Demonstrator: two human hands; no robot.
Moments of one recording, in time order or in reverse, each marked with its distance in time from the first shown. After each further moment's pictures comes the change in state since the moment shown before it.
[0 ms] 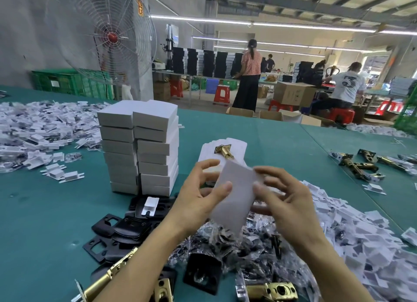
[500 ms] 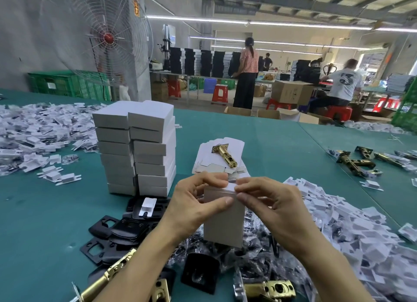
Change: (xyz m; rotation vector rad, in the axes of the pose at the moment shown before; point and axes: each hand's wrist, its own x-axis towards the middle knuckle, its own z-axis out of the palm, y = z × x) left_hand -0.002 -0.011 -0.004 -0.002 -0.026 0.229; right_hand -0.001 0.000 -0.001 -0.374 -0.159 -0.239
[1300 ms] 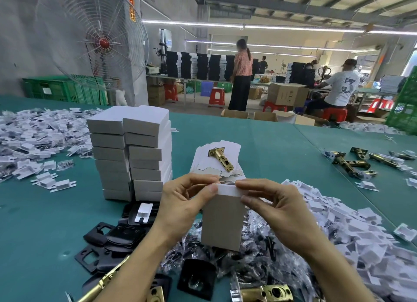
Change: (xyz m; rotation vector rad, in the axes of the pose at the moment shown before) left_hand 0.002 0.010 0.004 -0.164 0.144 0.009; right_hand 0.003 0.004 -0.011 0.202 -0.028 0.101
